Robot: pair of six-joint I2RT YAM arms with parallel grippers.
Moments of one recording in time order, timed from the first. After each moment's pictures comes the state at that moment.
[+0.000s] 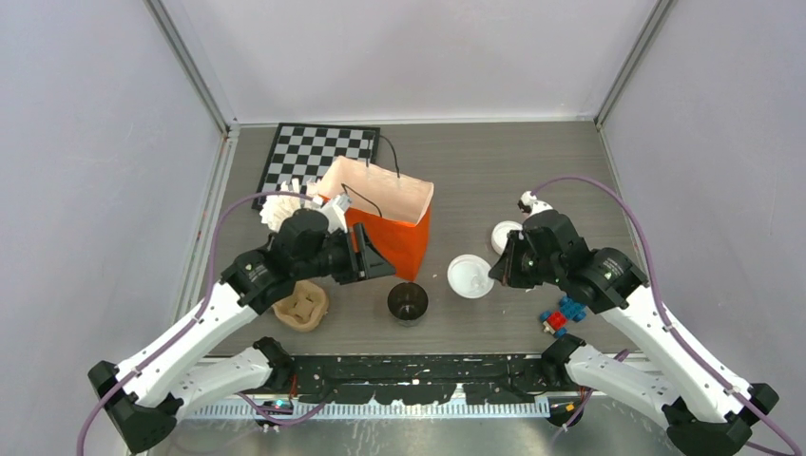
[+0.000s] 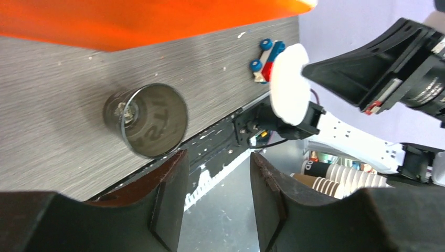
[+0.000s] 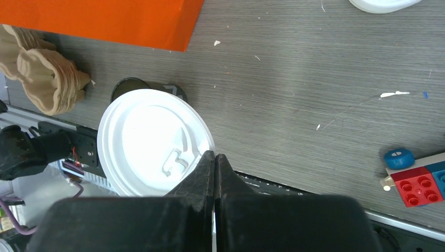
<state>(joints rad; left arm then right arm) -0.76 0.87 0.90 -0.60 0.24 -0.91 0.65 0.82 1.00 -1.00 0.02 0.68</state>
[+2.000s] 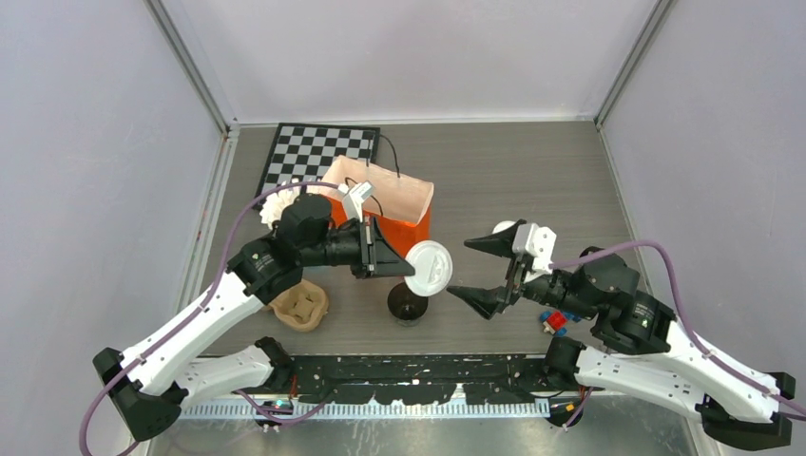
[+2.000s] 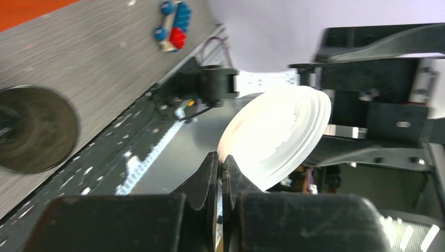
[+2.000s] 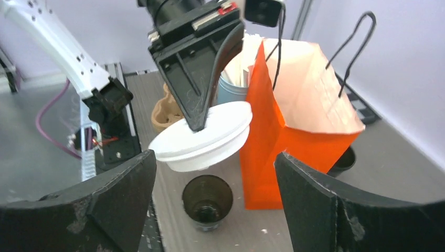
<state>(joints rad) -0.78 0.97 1.02 -0.47 0.51 -0.98 1.06 0.55 0.87 -0.28 -0.09 -0.02</state>
